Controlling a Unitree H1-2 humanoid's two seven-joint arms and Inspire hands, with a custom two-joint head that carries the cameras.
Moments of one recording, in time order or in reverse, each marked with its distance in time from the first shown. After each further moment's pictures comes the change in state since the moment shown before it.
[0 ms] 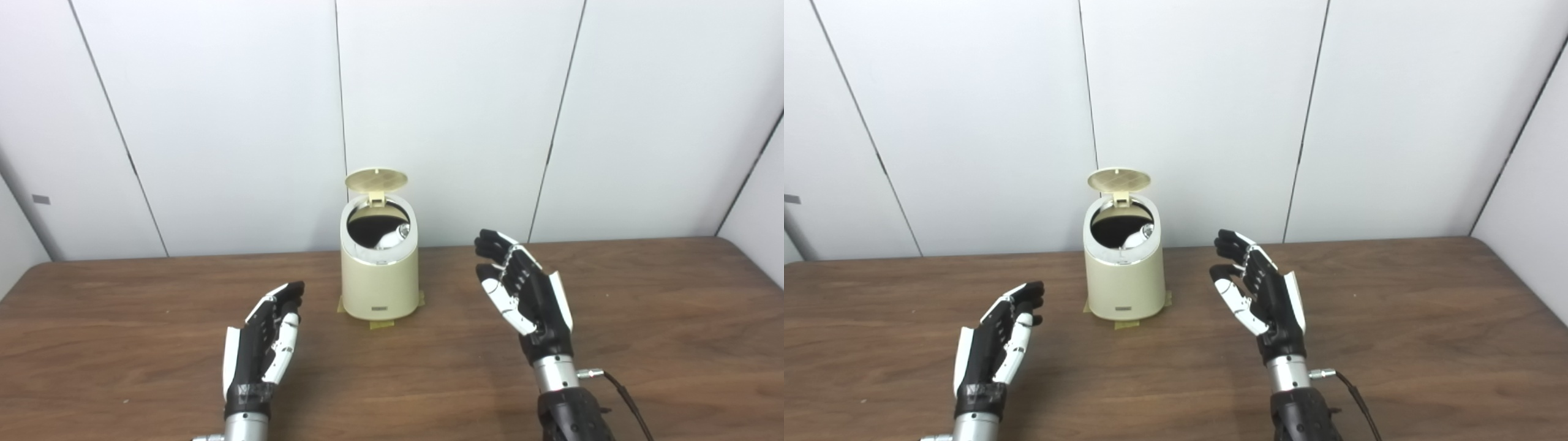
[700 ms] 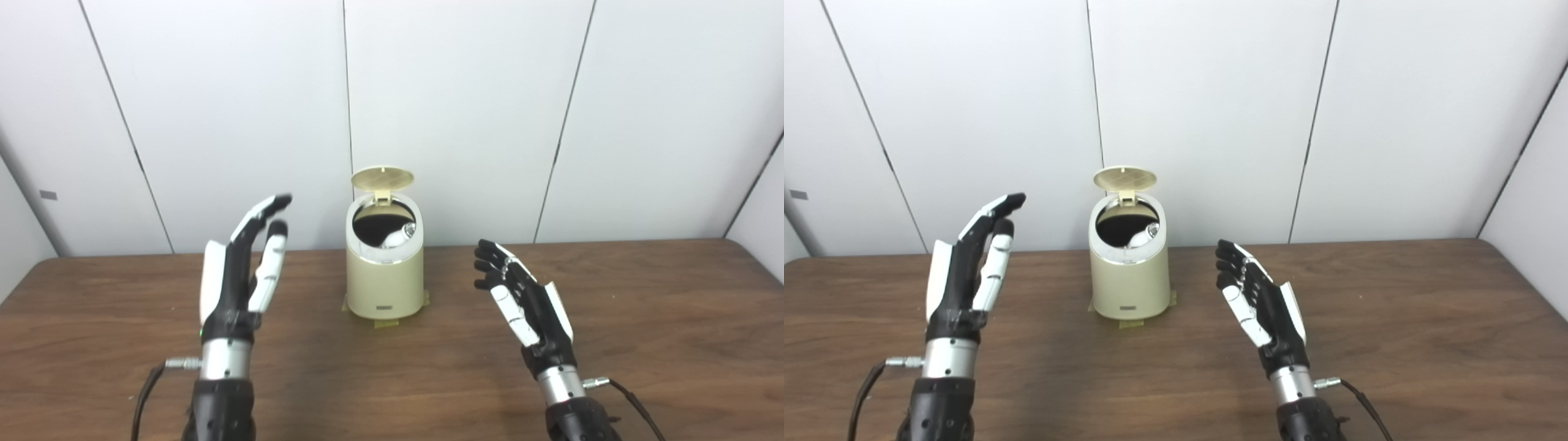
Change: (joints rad) left arm -0.216 0.056 -0.025 -0.316 0.273 0.260 -0.052; right arm 0.030 0.007 -0.007 -0.065 -0.044 0.087 0.034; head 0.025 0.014
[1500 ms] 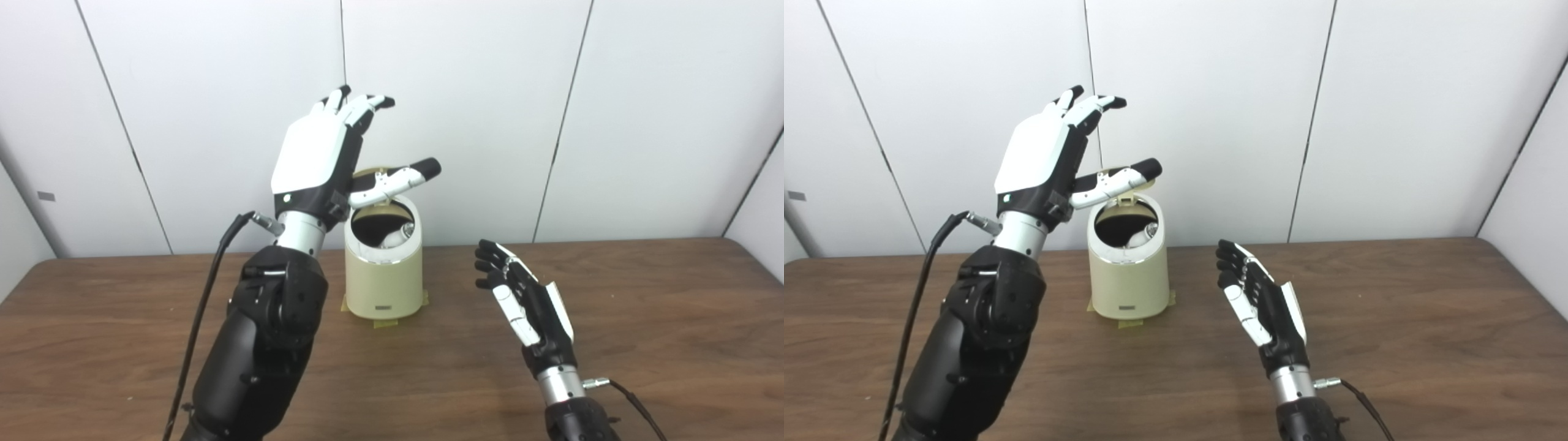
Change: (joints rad) left arm -0.360 0.066 -0.247 0.067 0.486 0.291 -0.283; right arm 0.000 0.013 -0.015 0.001 -0.012 -0.002 -0.002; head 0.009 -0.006
